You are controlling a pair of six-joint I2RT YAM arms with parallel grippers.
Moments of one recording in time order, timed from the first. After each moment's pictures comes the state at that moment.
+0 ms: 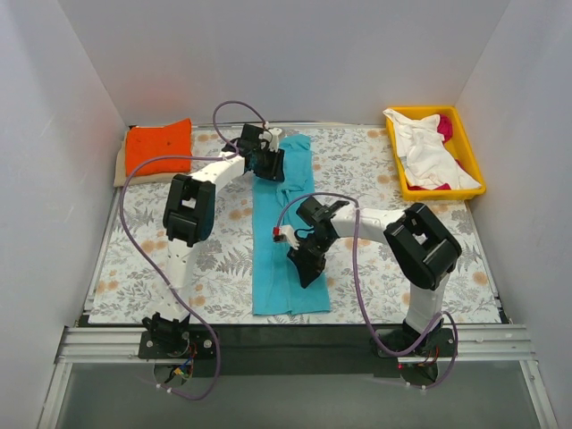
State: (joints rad) left arm -0.36 2.38 1.91 -0.36 0.37 -0.03; right arm 0.78 1.86 1.11 -0.68 -0.72 -0.40
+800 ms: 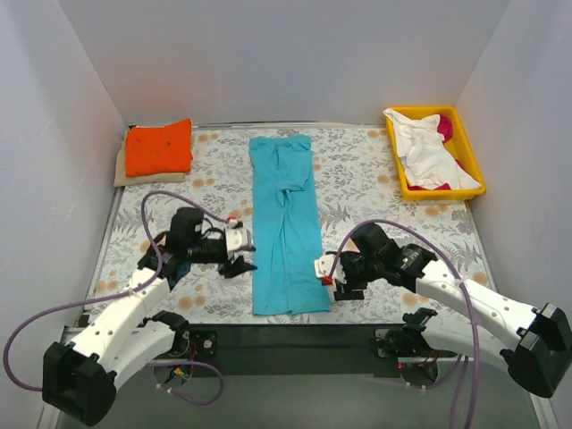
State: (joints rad) left arm -0.38 0.92 0.65 -0.34 0.87 0.58; right arm 0.79 1.00 0.67 -0.64 -0.50 -0.83
